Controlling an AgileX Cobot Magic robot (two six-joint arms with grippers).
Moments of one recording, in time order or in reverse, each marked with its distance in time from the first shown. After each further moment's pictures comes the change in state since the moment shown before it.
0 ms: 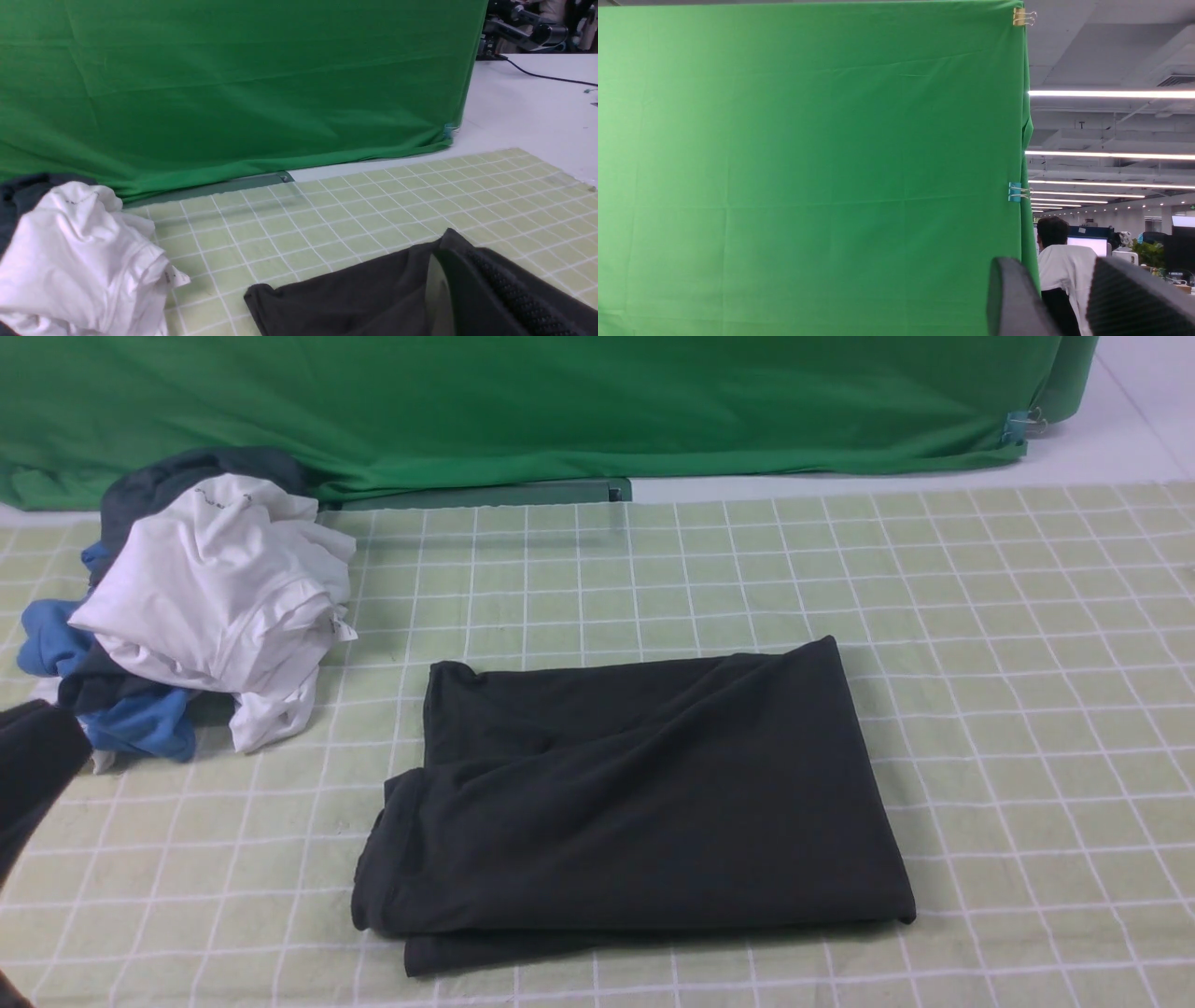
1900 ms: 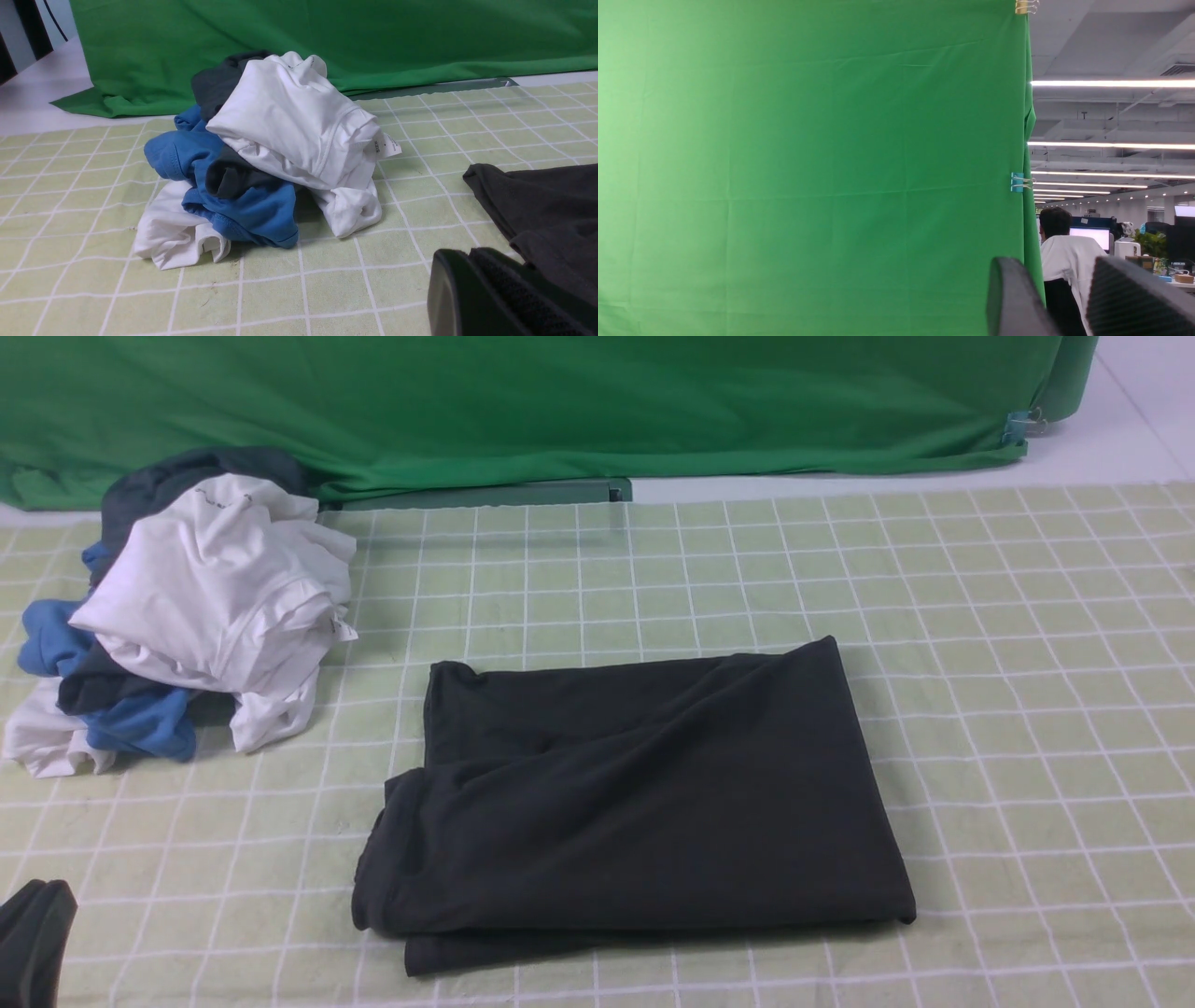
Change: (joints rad) right arm 0.000 0.000 0.000 0.008 0.019 0.000; left arm 0.273 -0.263 0.509 0.231 -0.203 -0.081
